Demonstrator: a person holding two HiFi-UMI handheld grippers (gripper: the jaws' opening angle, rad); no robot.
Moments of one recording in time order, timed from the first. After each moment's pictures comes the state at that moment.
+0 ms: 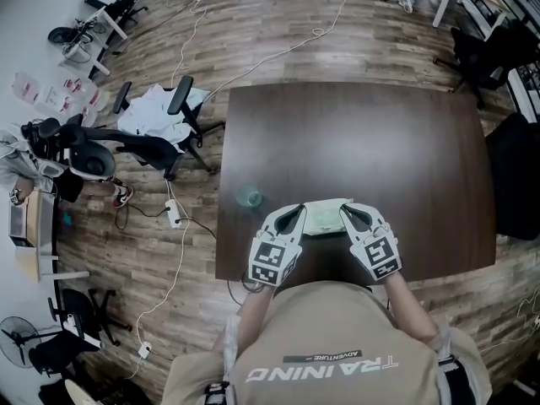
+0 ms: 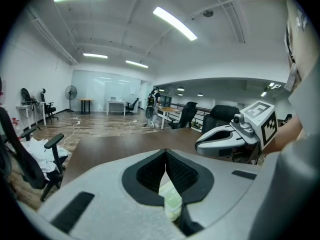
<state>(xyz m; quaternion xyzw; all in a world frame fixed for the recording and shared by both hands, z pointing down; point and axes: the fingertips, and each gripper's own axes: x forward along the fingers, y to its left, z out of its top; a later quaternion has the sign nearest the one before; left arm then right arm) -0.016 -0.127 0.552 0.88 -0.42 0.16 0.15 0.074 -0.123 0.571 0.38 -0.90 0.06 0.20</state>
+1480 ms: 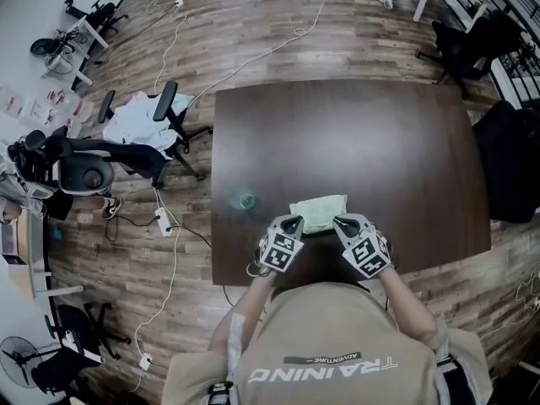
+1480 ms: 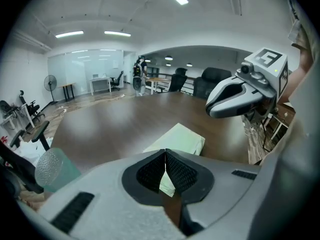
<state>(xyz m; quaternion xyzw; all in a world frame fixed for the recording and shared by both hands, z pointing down) -0.013 -0.102 0.708 0.87 -0.32 0.33 0.18 0.070 -0.087 0.652 0.33 -0.88 0.06 0.34</state>
